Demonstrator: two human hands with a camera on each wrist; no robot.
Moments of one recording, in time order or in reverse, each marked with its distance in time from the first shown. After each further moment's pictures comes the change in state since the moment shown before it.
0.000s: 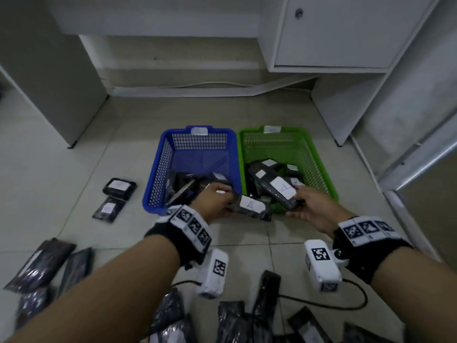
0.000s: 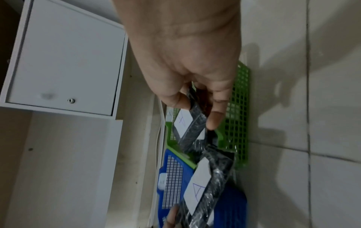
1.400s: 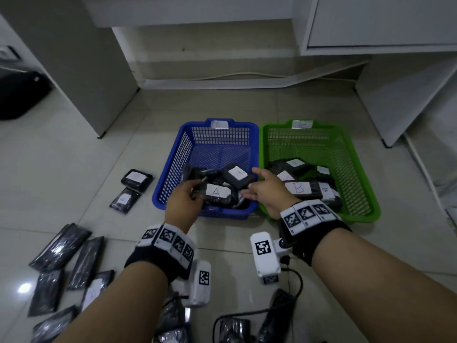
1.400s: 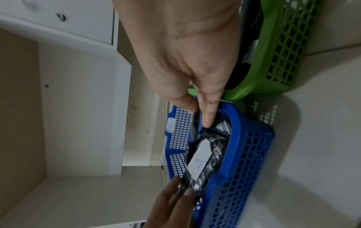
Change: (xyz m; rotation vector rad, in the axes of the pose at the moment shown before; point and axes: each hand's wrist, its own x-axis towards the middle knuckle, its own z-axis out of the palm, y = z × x) left_hand 0.025 -0.042 -0.069 0.723 0.611 0.289; right_hand 0.086 0.021 0.111 -0.133 -0.246 -0.123
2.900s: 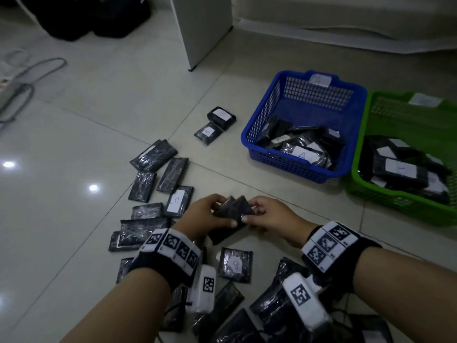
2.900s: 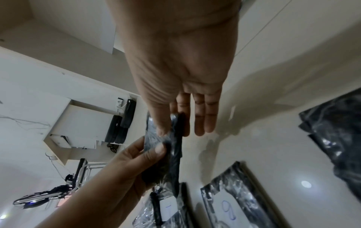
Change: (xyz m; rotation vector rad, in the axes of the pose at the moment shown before) left_hand -0.144 -0.134 -0.084 -0.137 -0.341 -0.327; right_hand -0.112 0.105 0.118 -0.567 -0.658 -0.019
